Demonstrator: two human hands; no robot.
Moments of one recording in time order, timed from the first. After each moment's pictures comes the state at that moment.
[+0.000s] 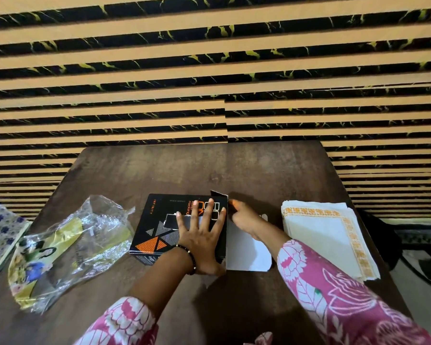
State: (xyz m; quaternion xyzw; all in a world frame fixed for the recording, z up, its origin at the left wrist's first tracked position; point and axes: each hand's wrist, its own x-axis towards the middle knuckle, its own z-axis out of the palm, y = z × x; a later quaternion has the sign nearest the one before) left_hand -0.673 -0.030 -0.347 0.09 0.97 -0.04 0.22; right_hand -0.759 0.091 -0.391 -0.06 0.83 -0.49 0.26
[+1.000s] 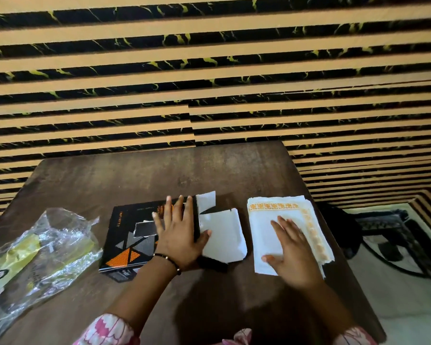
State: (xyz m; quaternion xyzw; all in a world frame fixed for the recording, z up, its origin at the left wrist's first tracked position) left_hand -0.674 -0.002 -0.347 0.01 0.99 0.16 0.03; right_hand -0.653 0.246 -0.387 -0.03 0.98 -0.18 0.03
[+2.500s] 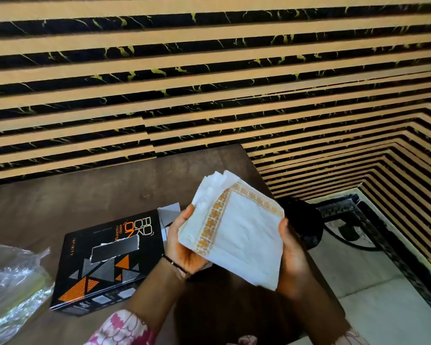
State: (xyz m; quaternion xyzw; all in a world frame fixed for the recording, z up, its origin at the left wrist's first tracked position) left_hand -0.688 0.078 -0.340 0.03 0.23 0.91 0.35; right_hand -0.620 0.268 -0.333 0.15 0.33 -0.92 0.17
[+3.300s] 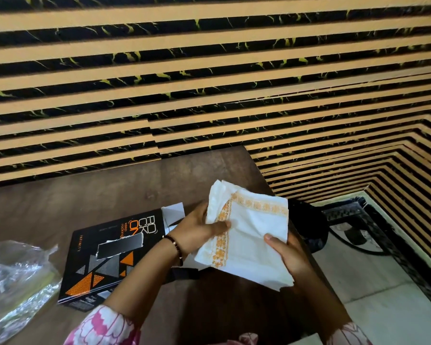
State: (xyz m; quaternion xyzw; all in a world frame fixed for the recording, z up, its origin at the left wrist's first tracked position) left_hand -0.687 0.080 -0.291 0.06 0.74 0.63 0.25; right_hand -0.624 0.282 -0.341 0.20 0.56 -0.80 0.06
